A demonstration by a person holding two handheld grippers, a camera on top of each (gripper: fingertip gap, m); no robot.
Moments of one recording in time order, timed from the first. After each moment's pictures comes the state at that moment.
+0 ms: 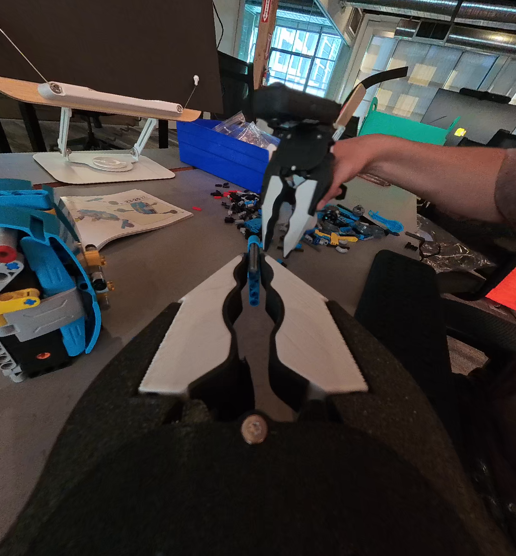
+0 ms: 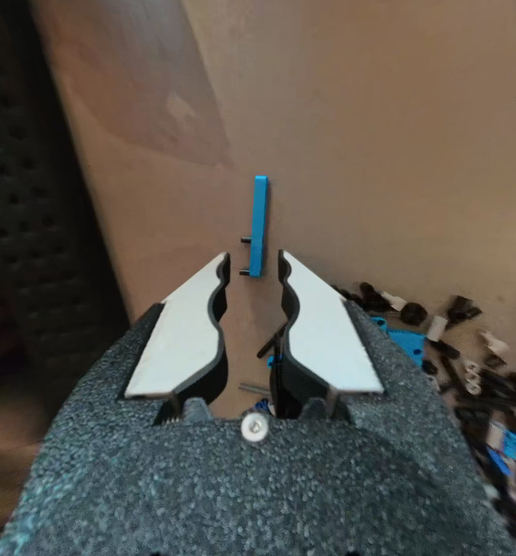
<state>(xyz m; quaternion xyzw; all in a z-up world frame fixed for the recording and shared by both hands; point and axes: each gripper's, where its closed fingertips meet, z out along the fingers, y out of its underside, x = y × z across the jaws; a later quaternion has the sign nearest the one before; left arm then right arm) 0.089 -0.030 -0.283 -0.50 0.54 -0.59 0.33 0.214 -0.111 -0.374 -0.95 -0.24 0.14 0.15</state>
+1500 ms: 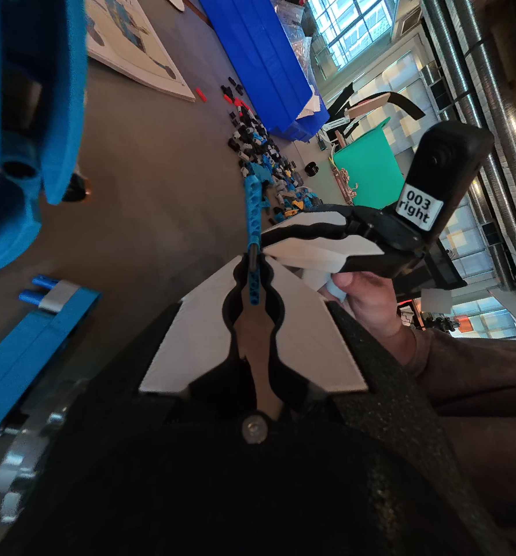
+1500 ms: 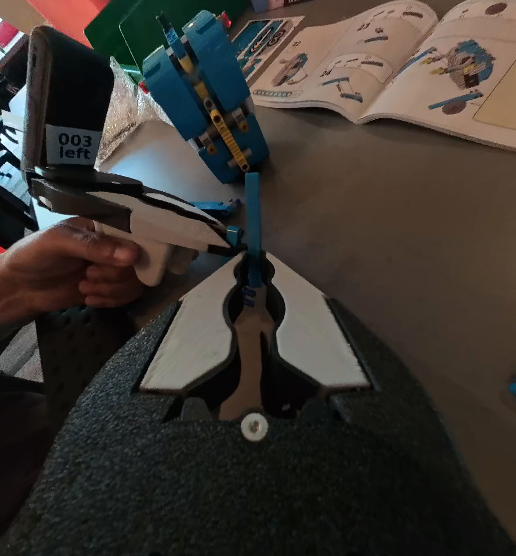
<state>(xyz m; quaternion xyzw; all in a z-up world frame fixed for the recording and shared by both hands) 0.139 -0.033 -0.339 -0.67 0.42 -0.61 0.05 0.147 -0.032 -0.346 -0.86 0.10 0.18 0.47</state>
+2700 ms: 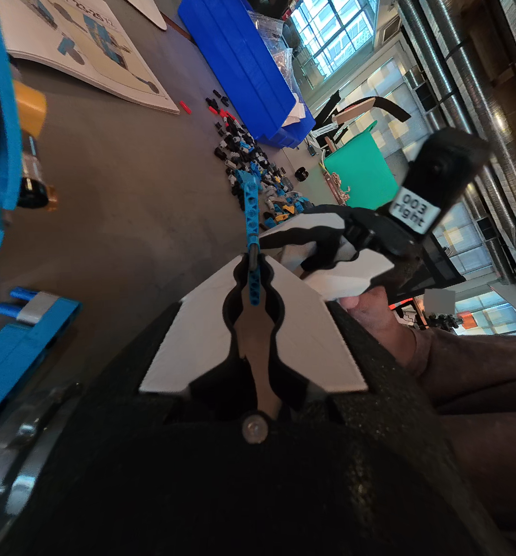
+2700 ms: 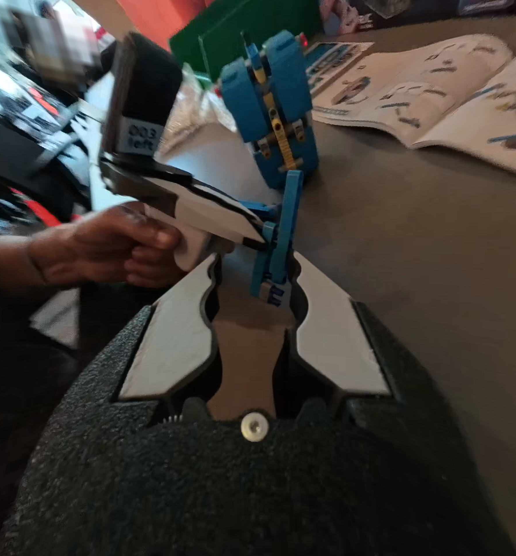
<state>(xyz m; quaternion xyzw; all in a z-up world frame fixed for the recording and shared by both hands) 0.139 -0.038 -0.330 -0.65 0.42 -0.63 0.07 0.127 -0.040 -0.330 -0.84 0.02 0.22 0.50</state>
